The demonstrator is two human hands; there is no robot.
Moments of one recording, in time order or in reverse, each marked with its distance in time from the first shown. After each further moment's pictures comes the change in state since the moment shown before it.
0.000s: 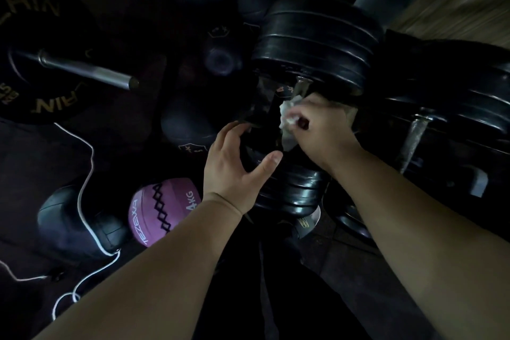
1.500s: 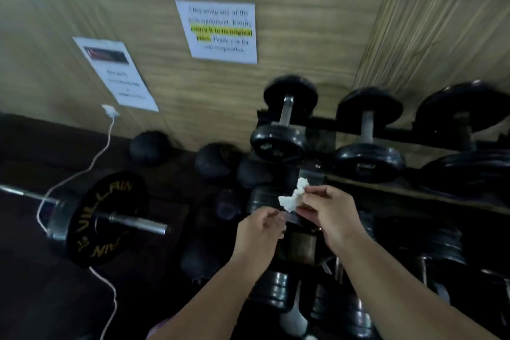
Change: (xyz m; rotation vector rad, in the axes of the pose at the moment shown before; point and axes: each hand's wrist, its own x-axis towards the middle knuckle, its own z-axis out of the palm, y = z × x) left_hand -0.056 0.245 -0.117 -0.401 -0.166 0.022; right_hand -0.093 -0.169 -0.226 1.037 0.337 0.338
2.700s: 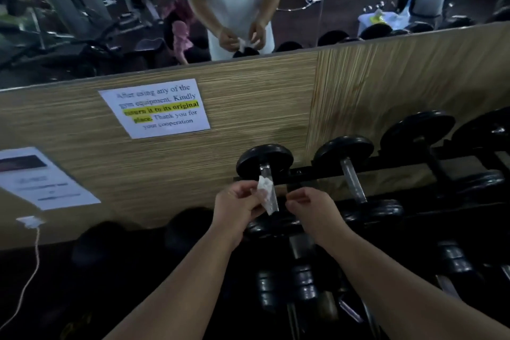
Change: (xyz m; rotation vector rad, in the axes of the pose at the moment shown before) left_hand 0.231 0.146 -0.069 -0.246 -0.253 0.050; right_hand 0.108 -0.101 0.079 -0.543 0.249 -0.197
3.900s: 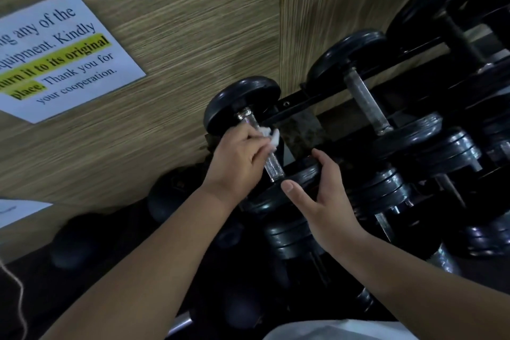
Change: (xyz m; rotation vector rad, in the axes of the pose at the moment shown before) left_hand 0.112 -0.050 -0.012 0.942 -0.380 0.931; right_hand -0.016 0.051 0.072 0.258 0.164 0.177
